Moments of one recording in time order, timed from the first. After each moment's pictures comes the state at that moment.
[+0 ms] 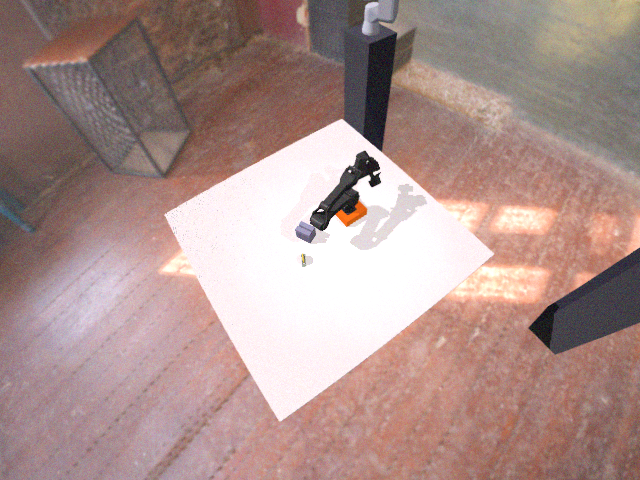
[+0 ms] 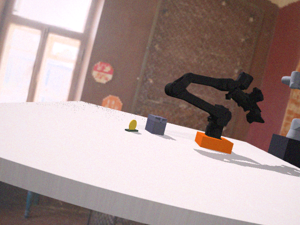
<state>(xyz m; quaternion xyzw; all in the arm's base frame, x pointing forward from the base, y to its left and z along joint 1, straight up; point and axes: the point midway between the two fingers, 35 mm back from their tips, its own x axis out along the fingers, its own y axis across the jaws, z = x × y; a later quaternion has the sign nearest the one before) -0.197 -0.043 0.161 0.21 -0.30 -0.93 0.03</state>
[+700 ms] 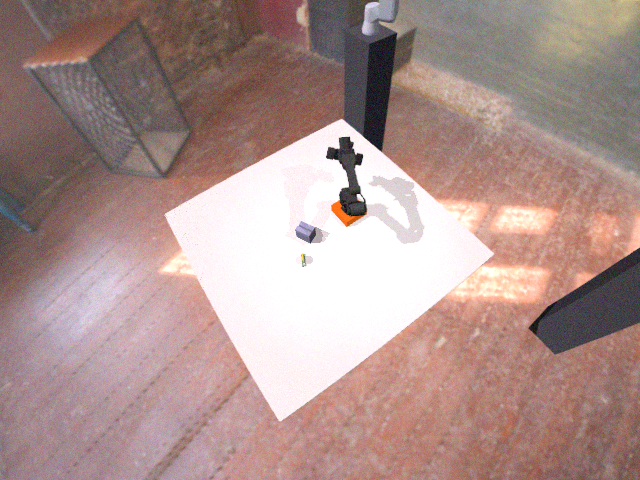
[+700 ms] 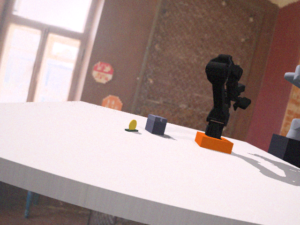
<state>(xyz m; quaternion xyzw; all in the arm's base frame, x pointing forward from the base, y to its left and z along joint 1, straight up) -0.118 -0.188 0.180 0.35 0.04 -0.85 0.40</state>
